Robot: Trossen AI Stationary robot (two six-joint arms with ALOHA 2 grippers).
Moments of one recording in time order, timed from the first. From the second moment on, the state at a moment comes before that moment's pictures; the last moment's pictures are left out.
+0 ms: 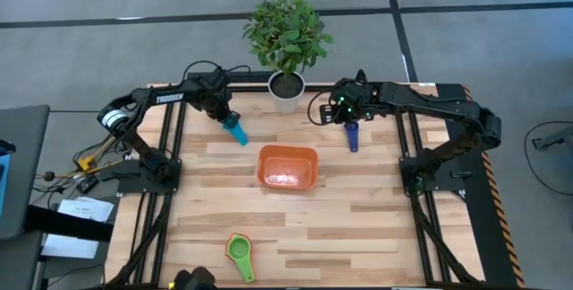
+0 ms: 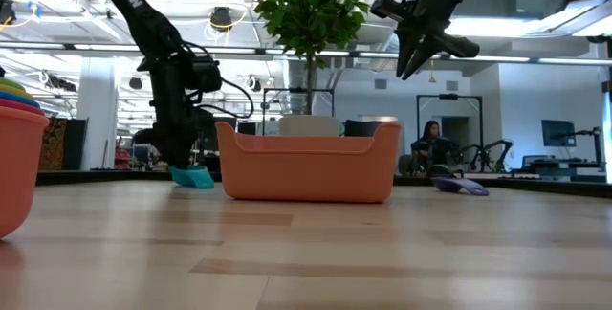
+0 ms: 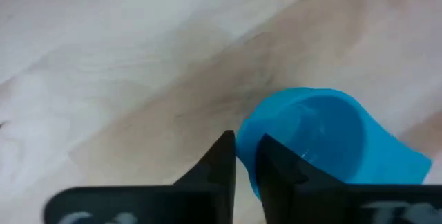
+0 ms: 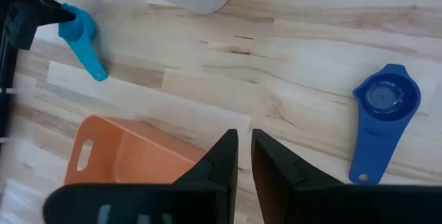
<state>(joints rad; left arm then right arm) 0.90 1.60 0.88 -0.50 0.07 -0.15 -0.34 1.40 1.26 -0.88 0.12 1.02</state>
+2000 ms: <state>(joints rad) -0.76 1.49 0.93 -0.36 -0.24 -1.69 0.29 1.40 1.26 -0.95 0.35 1.13</state>
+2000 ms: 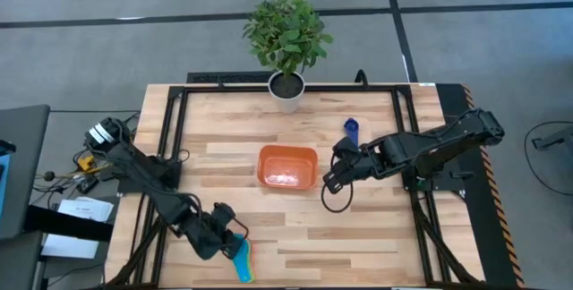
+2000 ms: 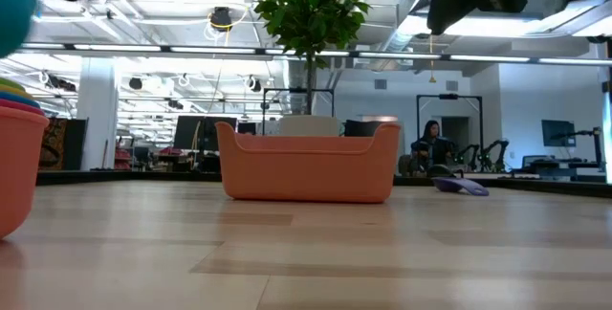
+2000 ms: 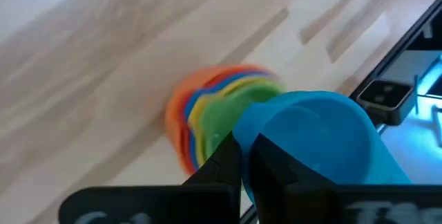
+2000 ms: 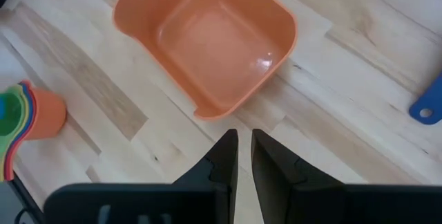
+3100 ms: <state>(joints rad) -0.79 1.49 0.93 -0.42 -0.23 -1.72 0.30 1.40 1.26 -0.95 0.37 1.17</state>
